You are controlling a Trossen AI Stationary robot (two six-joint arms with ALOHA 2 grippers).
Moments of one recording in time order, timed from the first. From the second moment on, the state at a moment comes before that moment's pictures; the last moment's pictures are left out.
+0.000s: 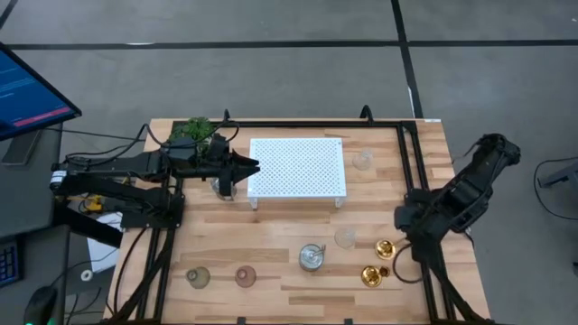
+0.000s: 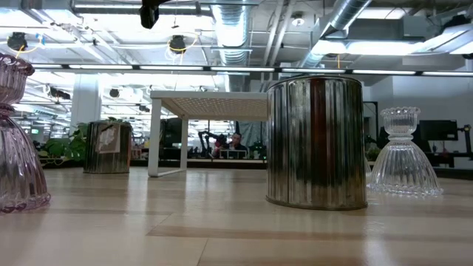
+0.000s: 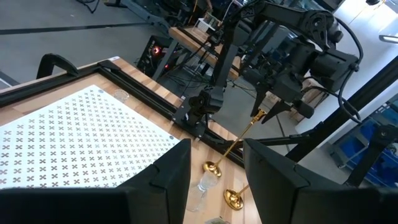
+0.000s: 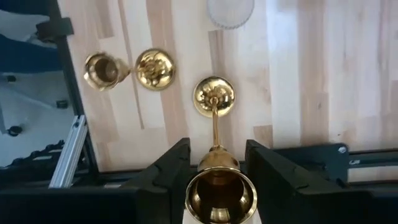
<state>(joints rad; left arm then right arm) 0.05 0.73 0.84 -0.04 -0.05 -0.53 0.75 1.20 1.37 -1.57 0.07 0.86</state>
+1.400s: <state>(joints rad) 0.05 0.73 0.84 -0.04 -0.05 -0.53 0.04 1.20 1.37 -1.57 0.13 0.17</state>
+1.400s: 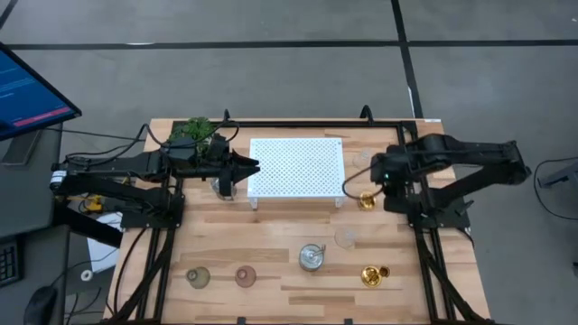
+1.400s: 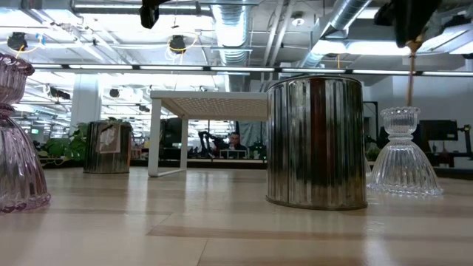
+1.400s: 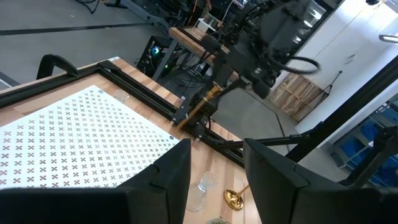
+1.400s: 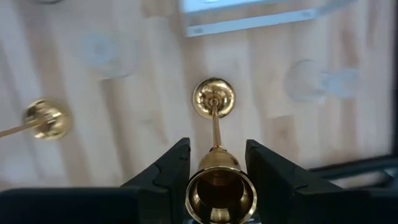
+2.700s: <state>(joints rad) 0.05 0.73 0.84 -0.04 -0.05 -0.53 -0.20 1.27 1.45 -1.41 0.13 -0.12</state>
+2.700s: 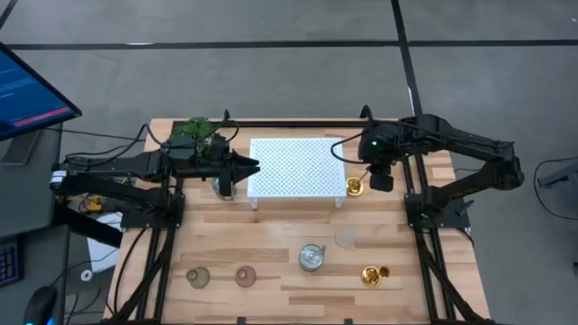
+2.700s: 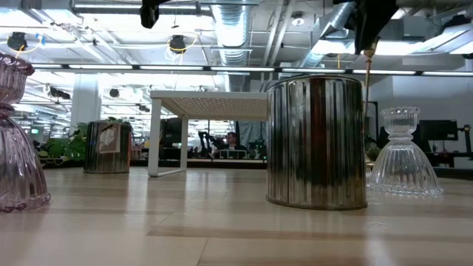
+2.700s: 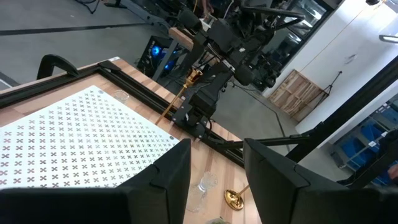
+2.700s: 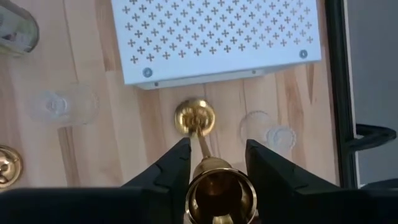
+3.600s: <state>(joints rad) 0.05 0.73 0.84 -0.04 -0.05 -0.53 -0.25 1.27 1.35 -1.29 0.08 -0.15</state>
